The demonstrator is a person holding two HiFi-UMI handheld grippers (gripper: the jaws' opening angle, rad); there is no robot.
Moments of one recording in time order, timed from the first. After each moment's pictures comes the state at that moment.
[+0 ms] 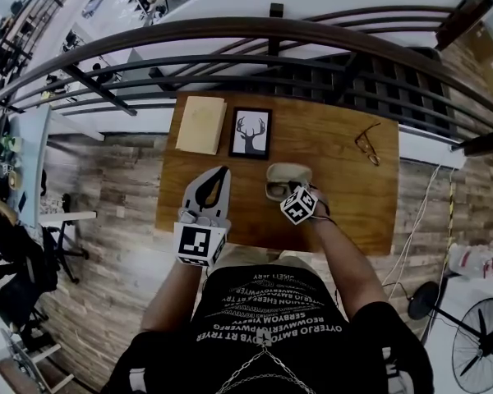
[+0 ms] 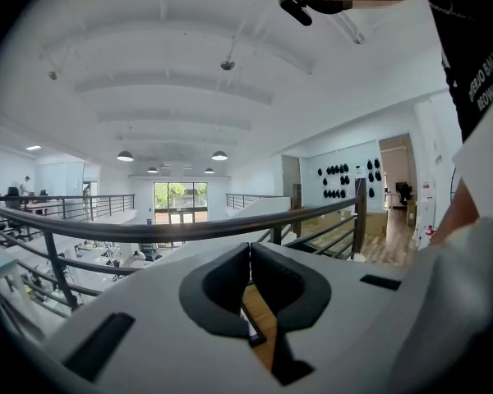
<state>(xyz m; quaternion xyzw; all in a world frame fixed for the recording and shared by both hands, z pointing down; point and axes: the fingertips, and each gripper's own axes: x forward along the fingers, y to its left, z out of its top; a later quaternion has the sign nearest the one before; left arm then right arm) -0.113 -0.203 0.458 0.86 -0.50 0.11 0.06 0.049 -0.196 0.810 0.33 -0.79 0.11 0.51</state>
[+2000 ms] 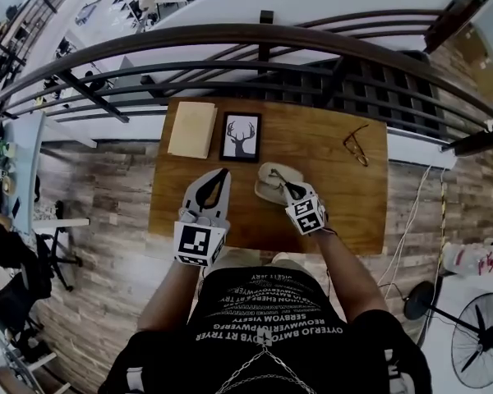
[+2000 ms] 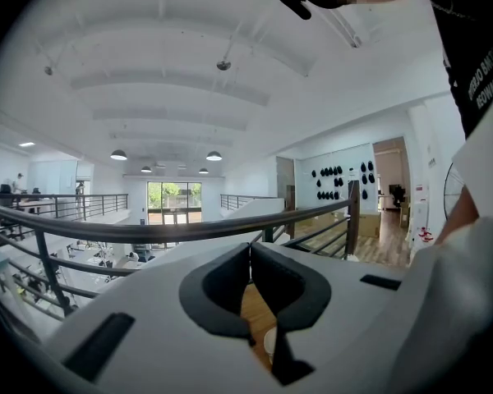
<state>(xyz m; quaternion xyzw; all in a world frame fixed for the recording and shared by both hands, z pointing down) -0.093 -0.196 0.459 0.87 -0.48 0.11 0.06 0.066 -0.191 0.728 0.41 -0.83 0.16 0.35</state>
